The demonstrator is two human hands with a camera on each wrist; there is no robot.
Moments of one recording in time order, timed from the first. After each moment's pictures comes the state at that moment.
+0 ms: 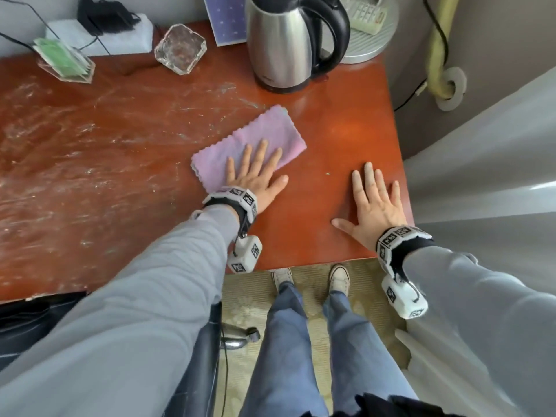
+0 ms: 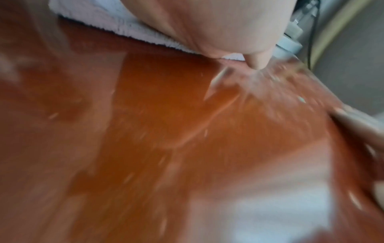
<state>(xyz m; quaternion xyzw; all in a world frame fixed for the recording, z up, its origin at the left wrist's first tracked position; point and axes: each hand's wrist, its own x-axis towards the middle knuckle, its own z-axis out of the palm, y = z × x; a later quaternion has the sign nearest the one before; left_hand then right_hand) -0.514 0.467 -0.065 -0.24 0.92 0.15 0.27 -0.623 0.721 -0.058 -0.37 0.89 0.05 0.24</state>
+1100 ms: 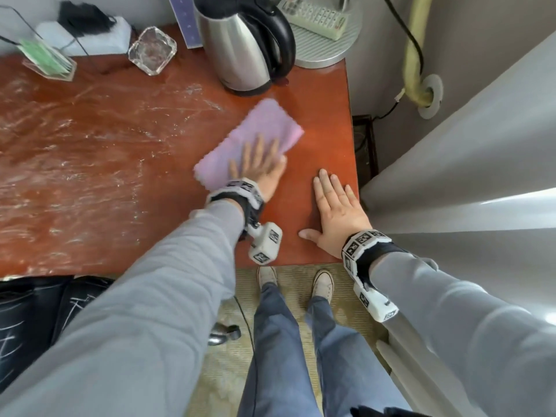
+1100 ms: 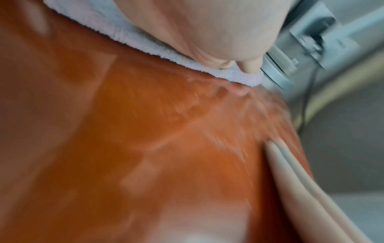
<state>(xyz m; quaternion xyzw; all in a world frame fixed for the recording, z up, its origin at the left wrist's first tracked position) -0.596 0.554 -0.057 -0.35 0.88 0.24 0.22 -0.661 0.754 -0.061 -0.47 0.84 0.03 0.27</state>
